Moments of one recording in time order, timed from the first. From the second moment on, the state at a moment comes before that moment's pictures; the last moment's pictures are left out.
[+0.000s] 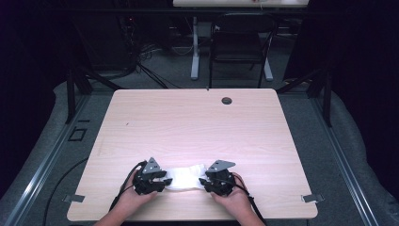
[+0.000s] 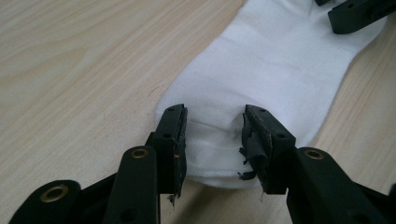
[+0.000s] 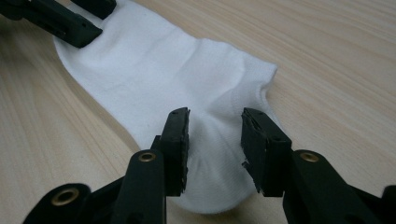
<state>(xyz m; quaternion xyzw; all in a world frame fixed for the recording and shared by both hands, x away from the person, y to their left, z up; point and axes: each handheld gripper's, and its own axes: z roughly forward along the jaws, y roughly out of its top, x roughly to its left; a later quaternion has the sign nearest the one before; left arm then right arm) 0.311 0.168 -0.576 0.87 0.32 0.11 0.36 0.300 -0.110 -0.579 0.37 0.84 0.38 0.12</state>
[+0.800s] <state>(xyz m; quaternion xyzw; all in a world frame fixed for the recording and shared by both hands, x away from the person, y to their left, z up) 0.345 0.158 -0.581 0.85 0.34 0.12 0.39 0.323 -0.122 -0.581 0.39 0.82 0.39 0.13</state>
